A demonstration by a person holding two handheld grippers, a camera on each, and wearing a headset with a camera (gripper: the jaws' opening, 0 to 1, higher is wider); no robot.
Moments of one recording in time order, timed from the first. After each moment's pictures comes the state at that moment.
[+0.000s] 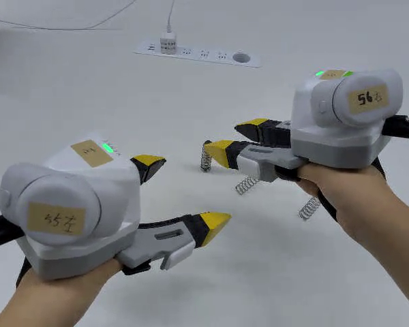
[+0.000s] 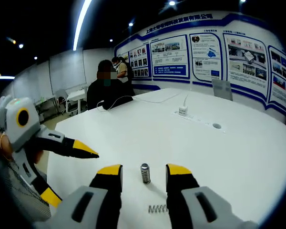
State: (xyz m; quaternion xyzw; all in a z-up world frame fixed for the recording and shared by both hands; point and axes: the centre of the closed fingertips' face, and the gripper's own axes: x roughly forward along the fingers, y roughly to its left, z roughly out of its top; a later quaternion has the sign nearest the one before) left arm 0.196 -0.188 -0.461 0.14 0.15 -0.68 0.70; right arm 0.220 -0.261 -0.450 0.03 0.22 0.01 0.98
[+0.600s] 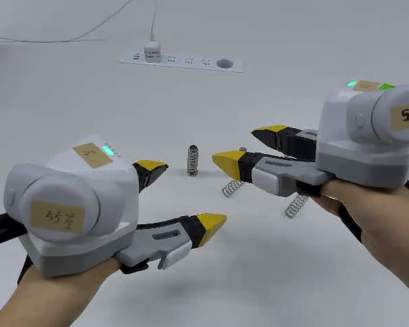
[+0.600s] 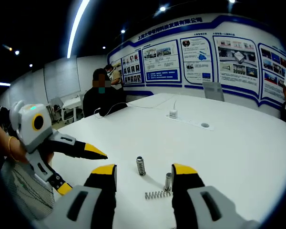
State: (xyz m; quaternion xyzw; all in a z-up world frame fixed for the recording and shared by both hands) left arm 0.183 -0.203 -0.462 0.16 0.14 -0.71 0.67; right arm 0.181 -0.271 -0.434 0.05 0.19 -0.02 0.98
